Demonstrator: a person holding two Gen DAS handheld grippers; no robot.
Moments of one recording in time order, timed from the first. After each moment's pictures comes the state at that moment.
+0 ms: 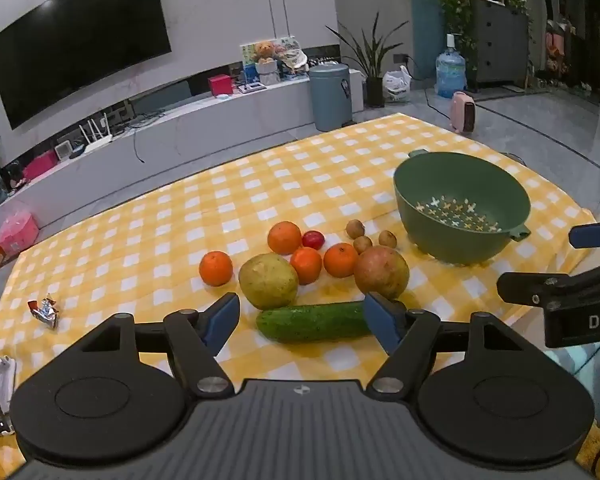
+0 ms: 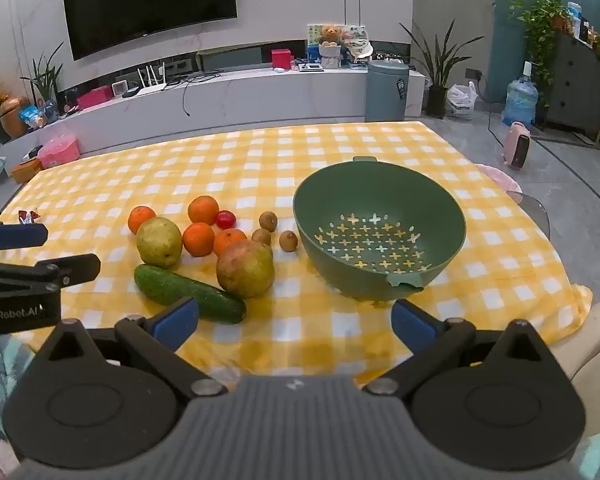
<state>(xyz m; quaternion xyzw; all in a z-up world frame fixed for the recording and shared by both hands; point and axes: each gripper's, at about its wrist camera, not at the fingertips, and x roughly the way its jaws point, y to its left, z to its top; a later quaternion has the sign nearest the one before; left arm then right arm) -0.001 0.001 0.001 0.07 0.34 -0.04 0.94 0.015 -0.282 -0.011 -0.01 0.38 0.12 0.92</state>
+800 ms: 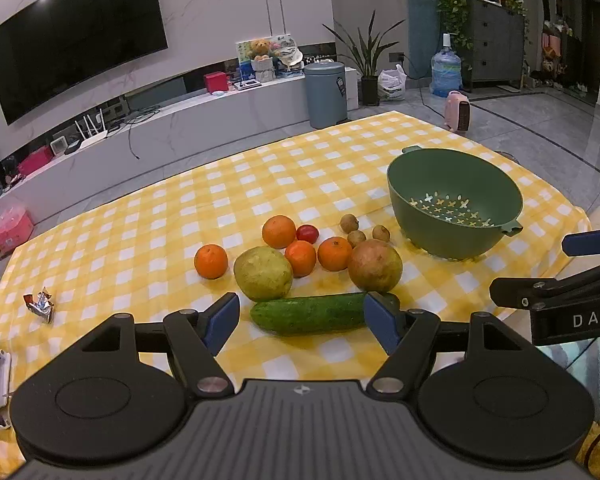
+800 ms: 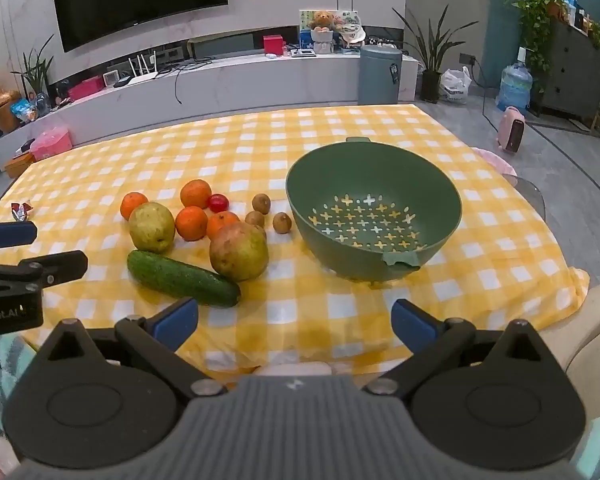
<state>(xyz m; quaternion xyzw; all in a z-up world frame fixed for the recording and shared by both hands) -0.003 -0.002 -0.001 0.09 0.35 -0.04 0.93 0.013 -0.283 -0.018 0.00 0.40 0.11 0.91</state>
